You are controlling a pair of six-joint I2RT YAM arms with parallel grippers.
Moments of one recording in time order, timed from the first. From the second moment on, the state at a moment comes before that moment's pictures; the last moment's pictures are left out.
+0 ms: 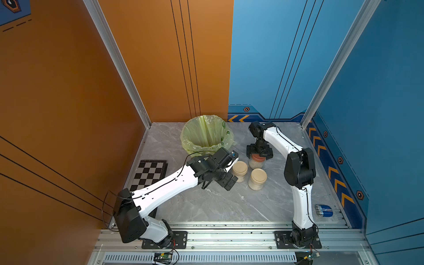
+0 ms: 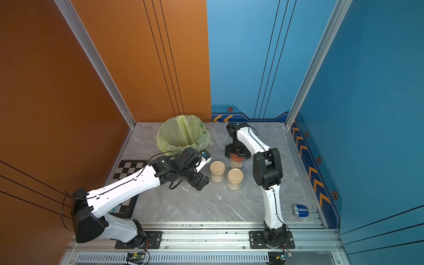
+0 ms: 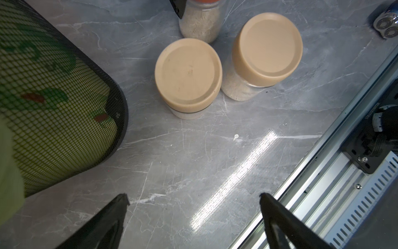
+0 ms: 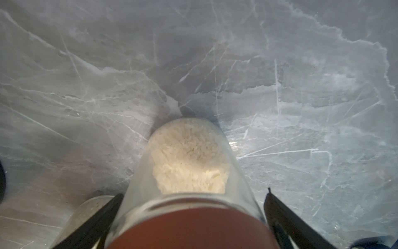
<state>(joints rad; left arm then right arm) -0.90 1.46 1.31 -0.87 -0.04 -0.13 0.34 2.19 1.95 -1.32 0.05 0.46</state>
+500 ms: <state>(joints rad) -0.84 1.46 1.35 -0.89 -0.04 -0.12 0.37 2.20 1.94 -1.29 0.11 0.52</state>
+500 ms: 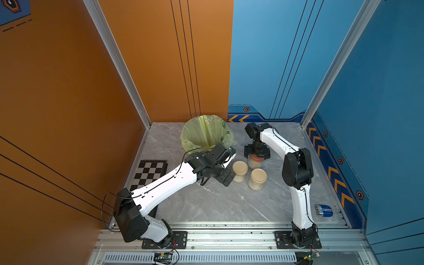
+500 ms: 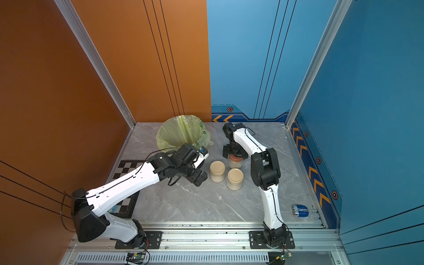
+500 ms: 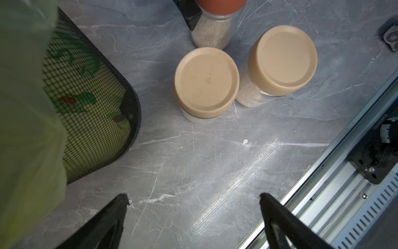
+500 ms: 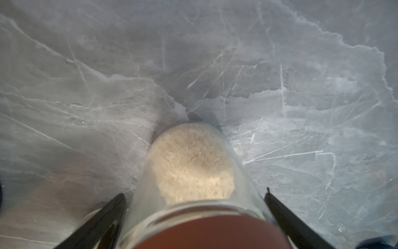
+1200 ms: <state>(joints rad) -0.75 1.52 1.43 -0.89 0.06 -0.11 0.37 2.18 1.89 -1.25 0.11 0.55</state>
